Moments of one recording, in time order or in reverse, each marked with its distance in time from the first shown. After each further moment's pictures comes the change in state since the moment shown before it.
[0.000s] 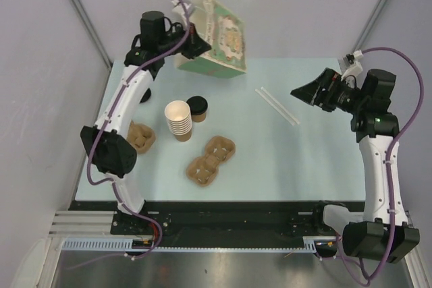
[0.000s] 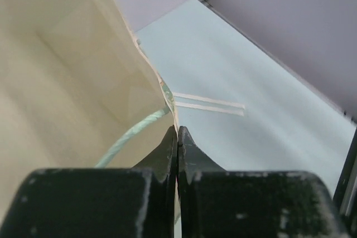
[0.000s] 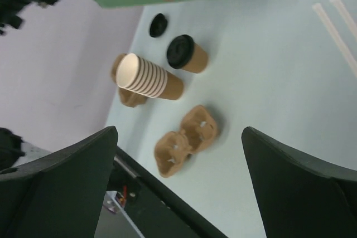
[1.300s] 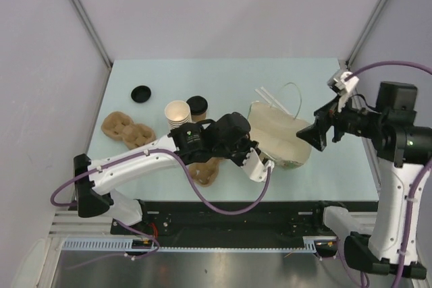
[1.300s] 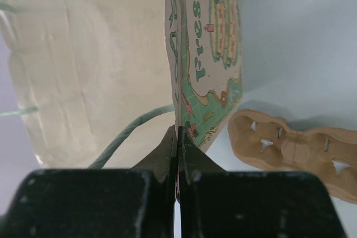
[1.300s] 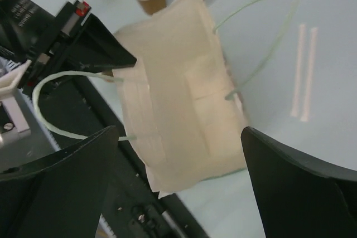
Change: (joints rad) left arm -0.956 -0.376 -0.434 -0.456 -0.637 1.325; right arm 0.007 -0.086 0.451 -0.874 -0.061 -1.040
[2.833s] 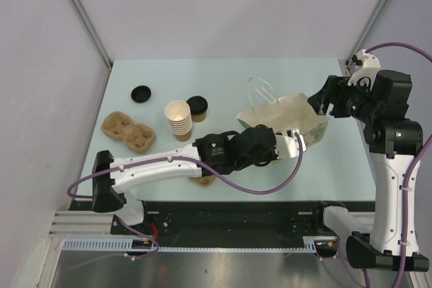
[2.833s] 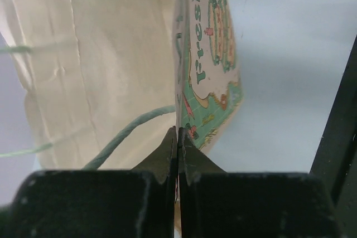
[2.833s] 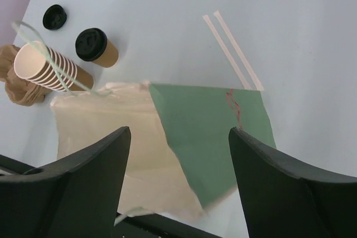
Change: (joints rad) left arm -0.143 0.127 0.062 0.274 -0.354 -0.781; right arm 0.071 0.000 -0.145 0.372 0.519 0.615
